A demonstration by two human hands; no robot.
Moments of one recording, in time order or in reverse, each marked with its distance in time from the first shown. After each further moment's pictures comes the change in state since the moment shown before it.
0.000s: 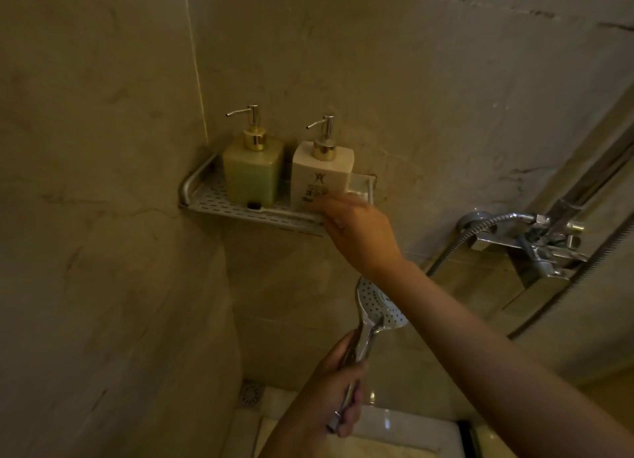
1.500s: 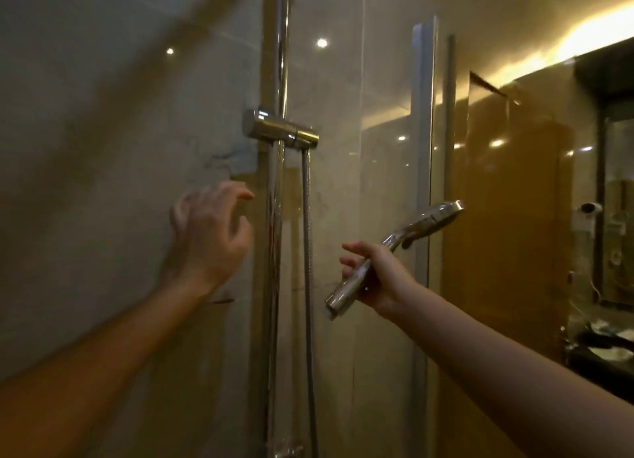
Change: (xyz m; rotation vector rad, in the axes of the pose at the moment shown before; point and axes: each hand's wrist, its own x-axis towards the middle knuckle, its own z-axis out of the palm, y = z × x) left_hand 0.123 0.381 0.340 1.037 0.386 1.853; right_hand -0.051 0.165 -0.420 1.114 0.896 1.010
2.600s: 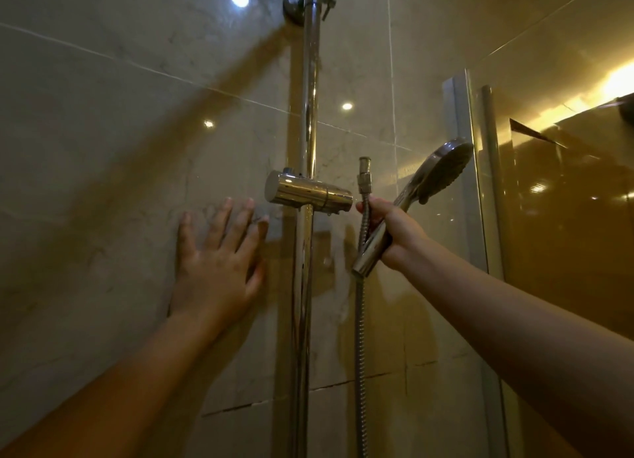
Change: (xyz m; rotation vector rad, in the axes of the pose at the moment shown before) left_hand 0.061 -0.060 0.031 0.732 -0.109 0.169; right_hand 0.111 -0.106 0.078 0.096 -0.130 -0.328
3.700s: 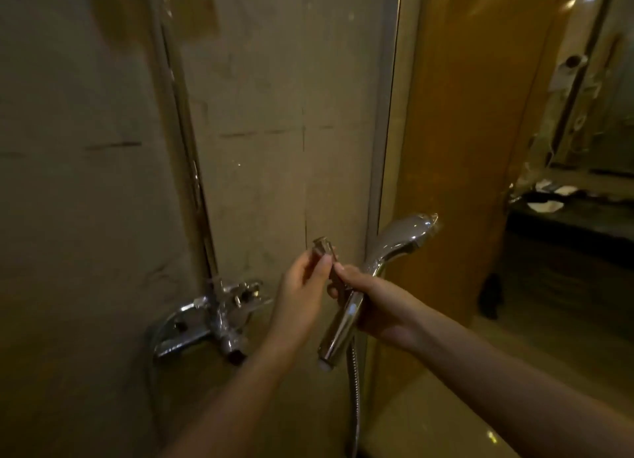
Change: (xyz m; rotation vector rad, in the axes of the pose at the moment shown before) left_hand -0.261 0.246 -0.114 -1.844 -0.870 -0.709; right_hand -0.282 0.171 -0.235 -0.222 -0.089 0.725
